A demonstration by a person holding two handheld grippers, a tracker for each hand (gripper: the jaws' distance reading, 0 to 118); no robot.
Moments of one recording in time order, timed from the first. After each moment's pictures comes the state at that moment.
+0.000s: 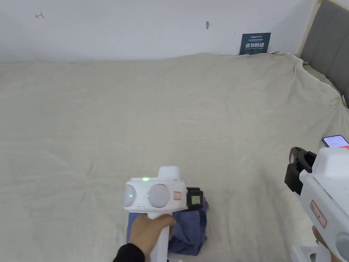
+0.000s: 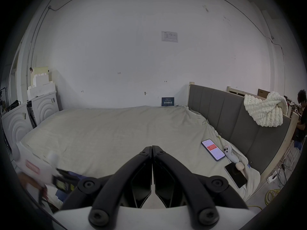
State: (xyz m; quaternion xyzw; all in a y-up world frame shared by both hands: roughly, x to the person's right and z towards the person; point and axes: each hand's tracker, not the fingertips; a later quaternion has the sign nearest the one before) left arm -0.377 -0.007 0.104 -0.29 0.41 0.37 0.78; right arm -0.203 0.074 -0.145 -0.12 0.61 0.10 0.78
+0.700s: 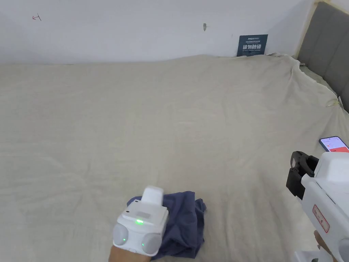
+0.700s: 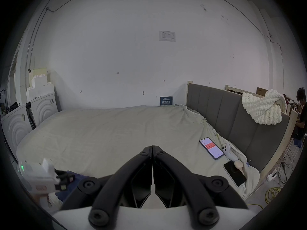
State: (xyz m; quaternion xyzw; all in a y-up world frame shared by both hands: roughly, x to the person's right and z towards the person) left arm -0.345 -0.096 0.114 -0.33 0.51 0.14 0.78; right arm -0.197 0.071 -0.152 -0.12 0.60 0.10 0.78
